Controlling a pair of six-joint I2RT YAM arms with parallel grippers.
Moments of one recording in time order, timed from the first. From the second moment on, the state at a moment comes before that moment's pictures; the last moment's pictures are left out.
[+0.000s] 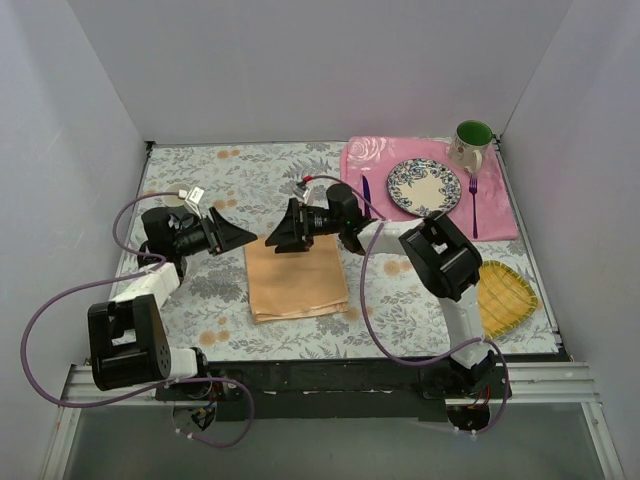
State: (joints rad) left arm 0.17 1.33 0.61 0.35 1.19 -0.60; right arm 0.70 2.10 1.26 0.66 -0.91 1.09
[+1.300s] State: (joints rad) left arm -0.08 1.51 0.36 0.41 0.98 -1.01; right arm 0.63 2.32 1.42 0.48 -0.87 0.99
